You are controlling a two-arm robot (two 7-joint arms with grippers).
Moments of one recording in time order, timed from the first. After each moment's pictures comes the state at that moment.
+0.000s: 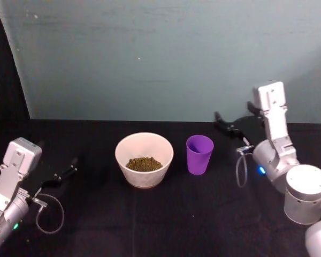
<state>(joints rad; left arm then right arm) -0.20 0.60 0.45 -1.41 -0.25 -0.12 0.03 0.42 0.10 -0.16 -1.23 -0.08 0.07 0.13</state>
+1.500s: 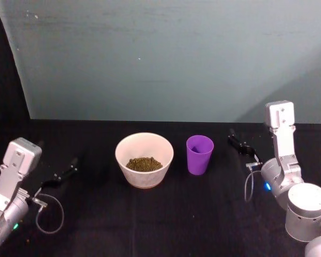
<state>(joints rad) -0.20 0.60 0.45 -1.41 -0.25 -0.12 0.03 0.38 0.08 -0.10 -1.16 -0.09 0.05 0.05</state>
